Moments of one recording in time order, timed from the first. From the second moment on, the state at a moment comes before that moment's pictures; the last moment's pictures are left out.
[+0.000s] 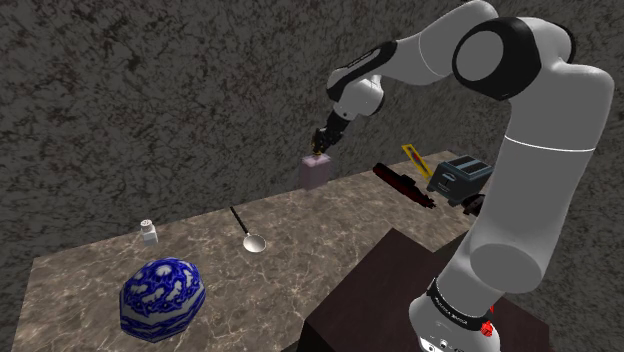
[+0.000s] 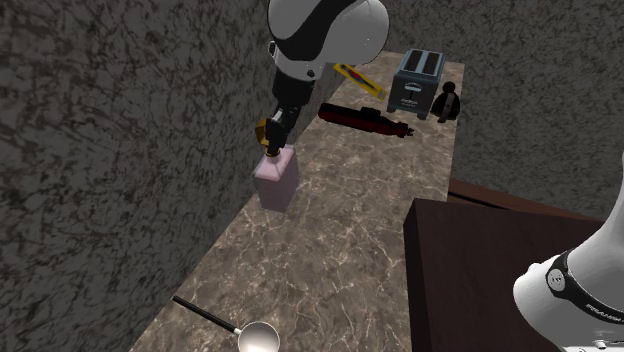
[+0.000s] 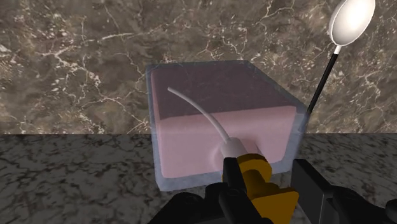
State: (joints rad) arm 0.03 0.23 -0.40 -2.05 0.56 2.38 -0.58
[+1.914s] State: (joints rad) arm 0.03 0.06 -0.45 -1.88 0.38 2.09 -0.41
